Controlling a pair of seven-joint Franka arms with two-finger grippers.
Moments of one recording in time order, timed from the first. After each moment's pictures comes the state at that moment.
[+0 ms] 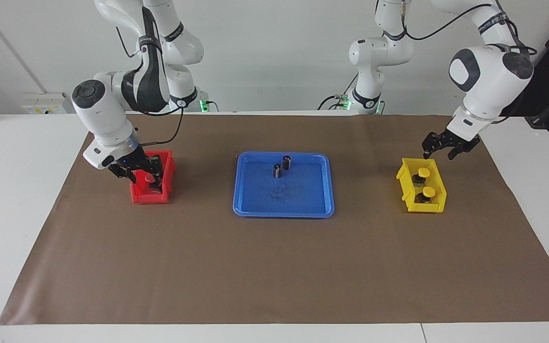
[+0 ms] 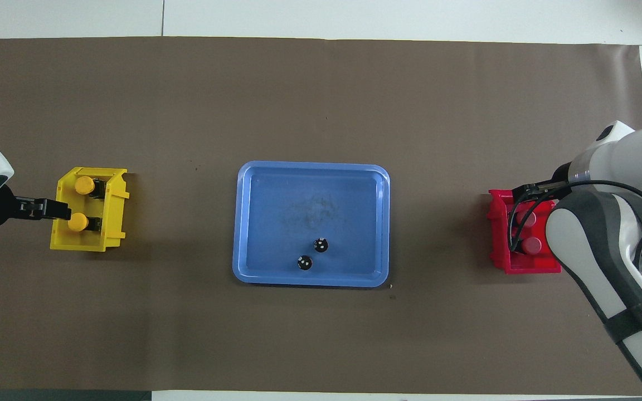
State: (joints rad) left arm -0.01 -0.12 0.06 -2.16 -0.02 2.01 0.17; right arm -0.06 0.01 0.02 -2.14 0.01 2.12 -0.14
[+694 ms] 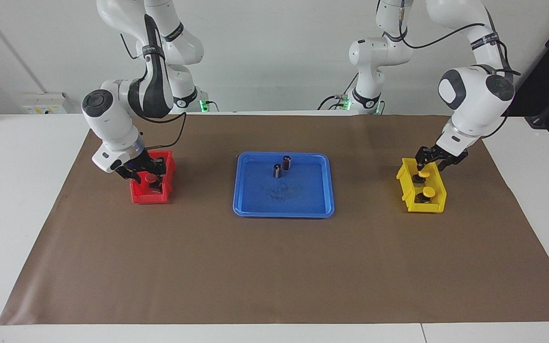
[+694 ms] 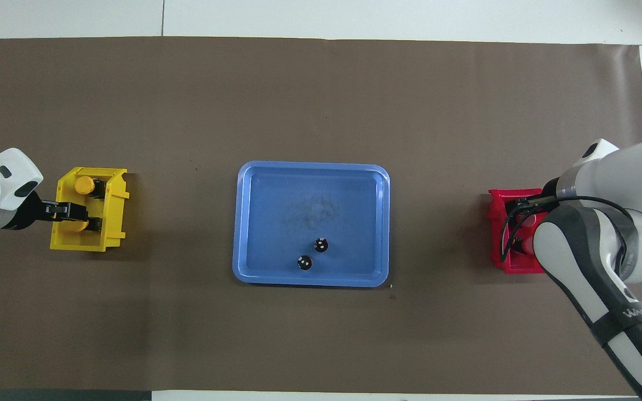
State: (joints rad) left arm -0.01 -0.07 0.06 -2.23 -0.02 2.14 0.17; right arm -0.06 0.01 0.02 -2.23 0.01 2.20 -0.16
